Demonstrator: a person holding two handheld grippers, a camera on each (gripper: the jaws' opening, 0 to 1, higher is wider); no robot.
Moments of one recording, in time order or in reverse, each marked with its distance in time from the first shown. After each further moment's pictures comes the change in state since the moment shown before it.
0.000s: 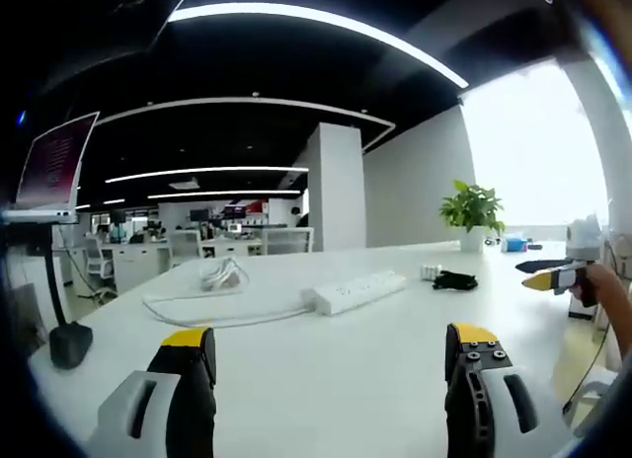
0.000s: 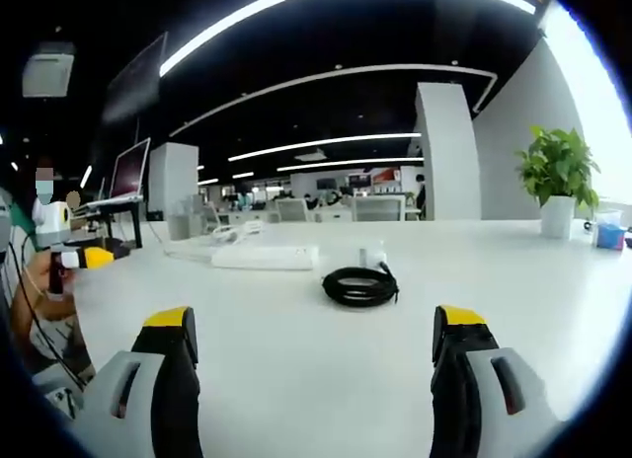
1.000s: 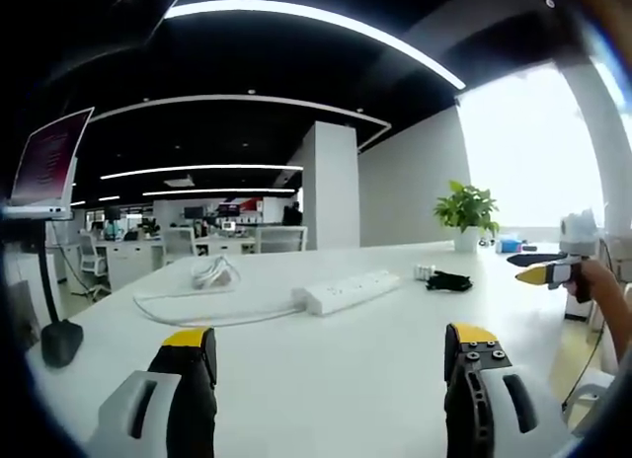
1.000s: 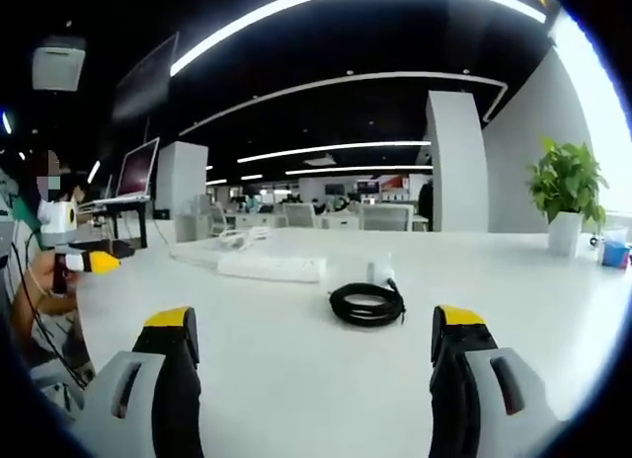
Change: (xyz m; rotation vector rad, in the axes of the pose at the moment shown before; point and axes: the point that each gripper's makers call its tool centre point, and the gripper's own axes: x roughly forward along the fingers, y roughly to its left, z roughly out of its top) left arm 0.007 -0.007 -0.001 -0.010 0.008 -0.028; right arm 0.009 0.005 0.018 -0.041 -0.022 0.031
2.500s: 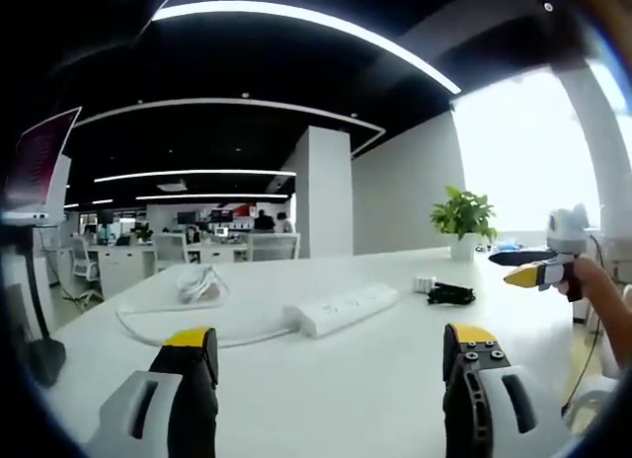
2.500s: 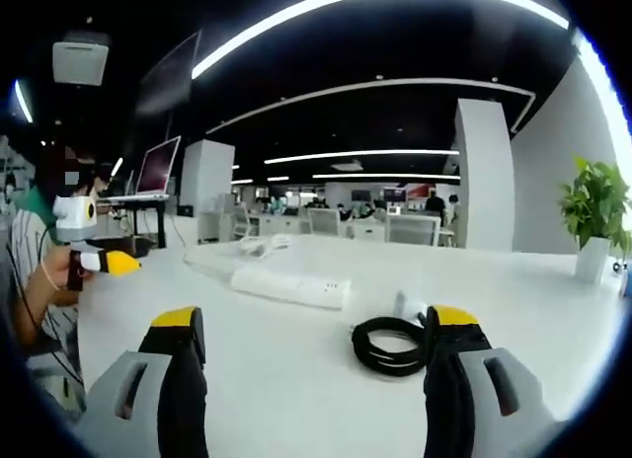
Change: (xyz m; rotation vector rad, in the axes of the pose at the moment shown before) left arm 0.034 -0.002 0.018 0.008 -0.030 -0.033; right arm 0.046 0.015 0.026 -0.060 -0.024 0.121
